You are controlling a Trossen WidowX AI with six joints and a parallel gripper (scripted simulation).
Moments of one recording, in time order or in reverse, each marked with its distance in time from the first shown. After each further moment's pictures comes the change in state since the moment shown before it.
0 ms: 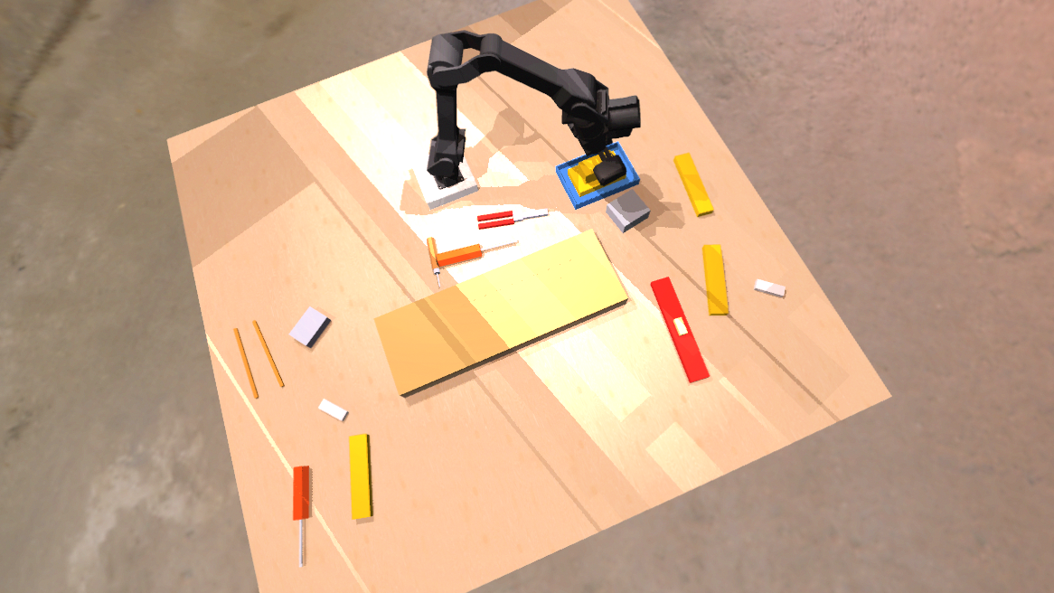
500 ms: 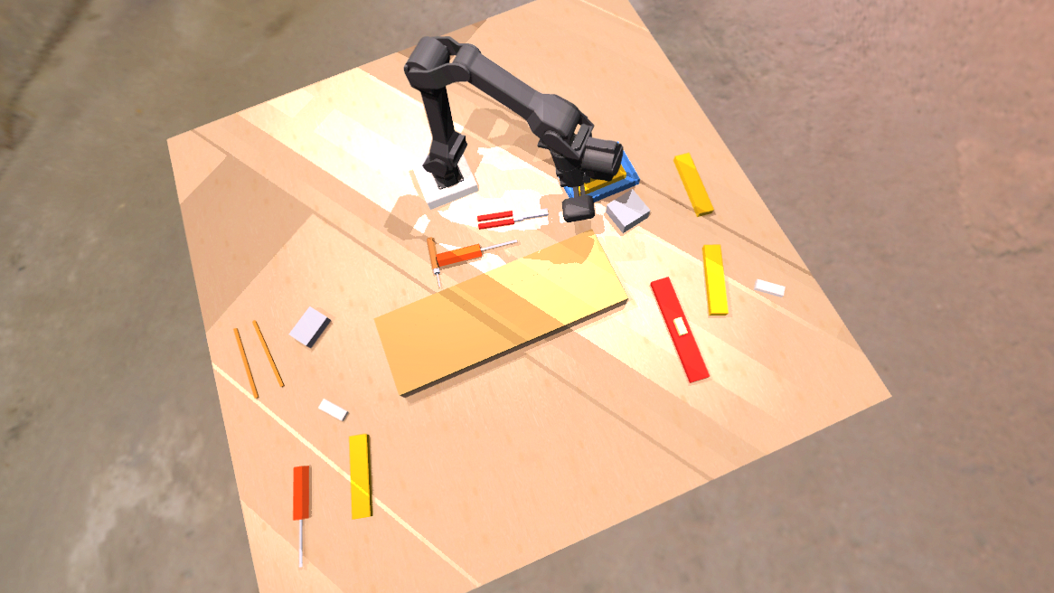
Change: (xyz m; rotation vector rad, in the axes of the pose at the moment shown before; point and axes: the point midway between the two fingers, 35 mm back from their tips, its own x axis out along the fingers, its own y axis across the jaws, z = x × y) arm -0.052 -0.078 -0.077 0.325 0.055 -0.092
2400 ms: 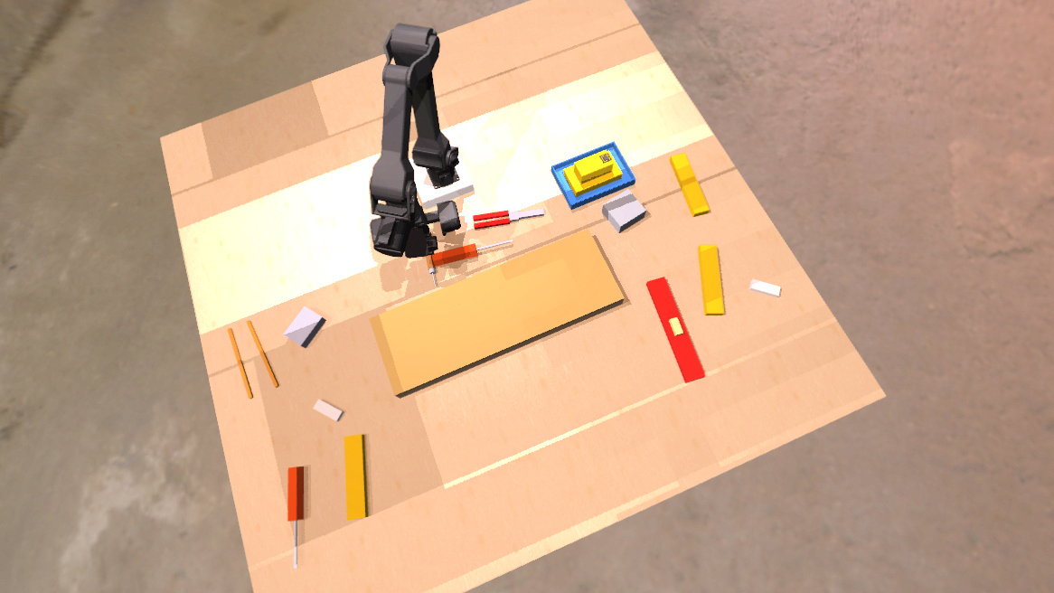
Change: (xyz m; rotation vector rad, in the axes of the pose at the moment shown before) arm -0.012 -0.042 -0.354 1.401 0.235 -0.123
